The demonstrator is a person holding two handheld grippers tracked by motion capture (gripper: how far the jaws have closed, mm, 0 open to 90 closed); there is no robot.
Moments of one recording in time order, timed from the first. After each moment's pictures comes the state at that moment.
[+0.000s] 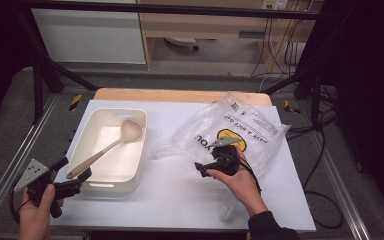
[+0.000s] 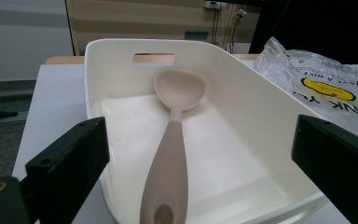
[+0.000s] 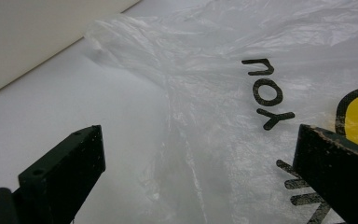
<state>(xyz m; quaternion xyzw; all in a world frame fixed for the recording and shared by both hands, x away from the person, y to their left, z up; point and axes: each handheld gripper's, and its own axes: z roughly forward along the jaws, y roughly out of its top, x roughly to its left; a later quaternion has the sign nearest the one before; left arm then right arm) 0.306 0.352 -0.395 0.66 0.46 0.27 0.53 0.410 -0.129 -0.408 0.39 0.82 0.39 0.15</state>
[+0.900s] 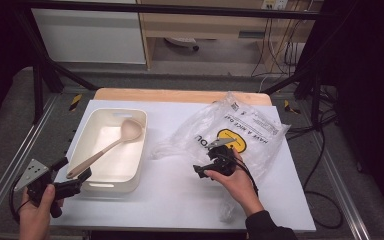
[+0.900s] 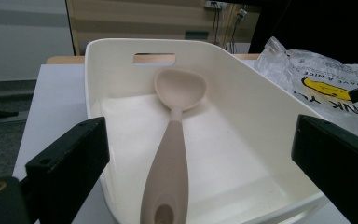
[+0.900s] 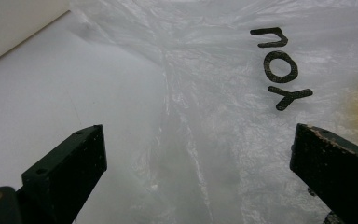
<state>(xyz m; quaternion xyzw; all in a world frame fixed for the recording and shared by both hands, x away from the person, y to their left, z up) 0.306 0.353 -0.395 0.66 0.46 0.27 0.53 0.416 -0.122 -0.422 0.41 0.83 0.36 0.13</state>
